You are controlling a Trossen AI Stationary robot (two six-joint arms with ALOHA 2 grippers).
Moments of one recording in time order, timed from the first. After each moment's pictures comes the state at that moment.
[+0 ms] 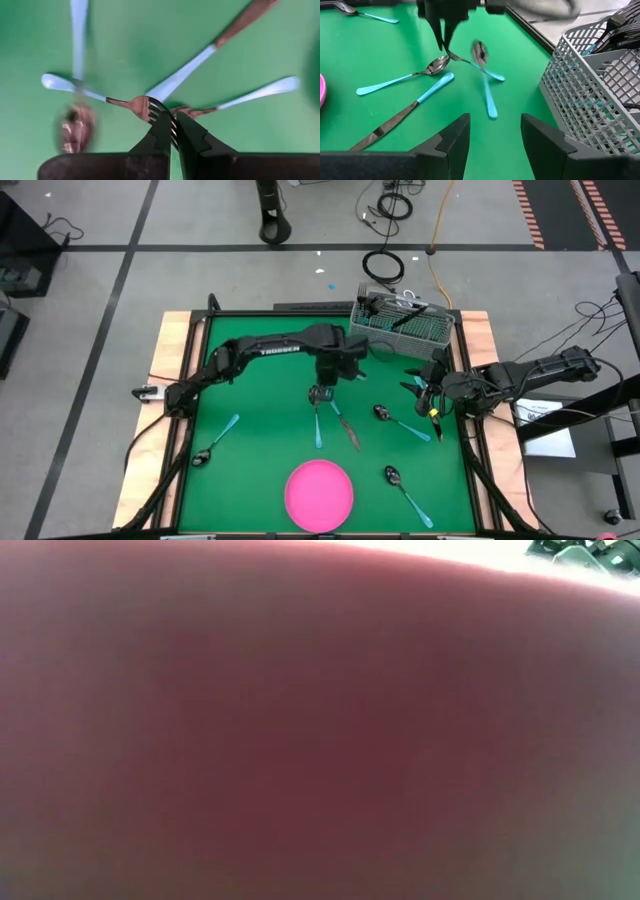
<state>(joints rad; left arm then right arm) 0.17 2.38 2.34 -1.47 0.18 0.36 0.23 0.62 0.54 -0.55 0.57 0.35</state>
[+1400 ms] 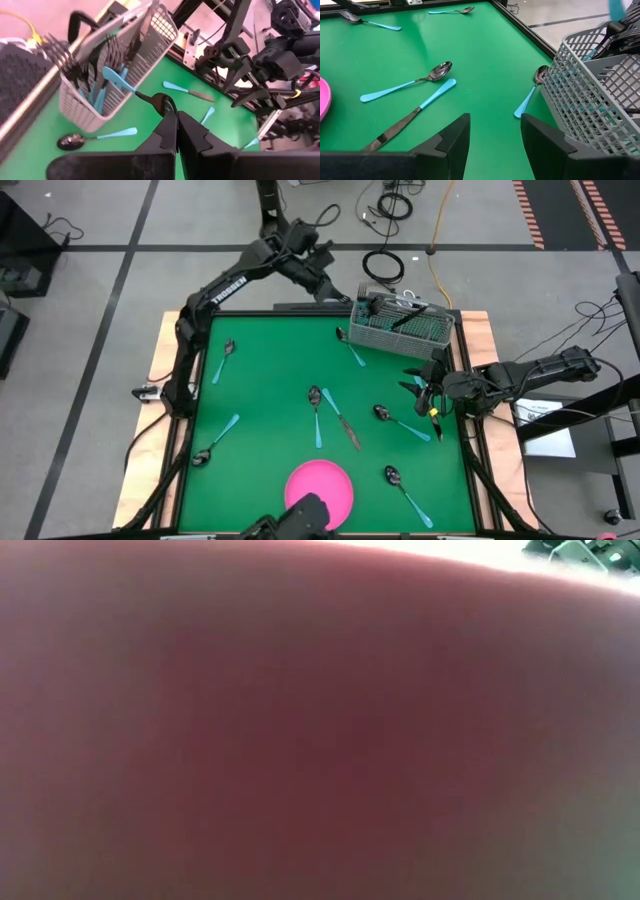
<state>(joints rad) 0.64 2.12 2.36 -0.99 0.68 -0.14 0.23 0.62 0.54 -0.52 0.57 0.34</state>
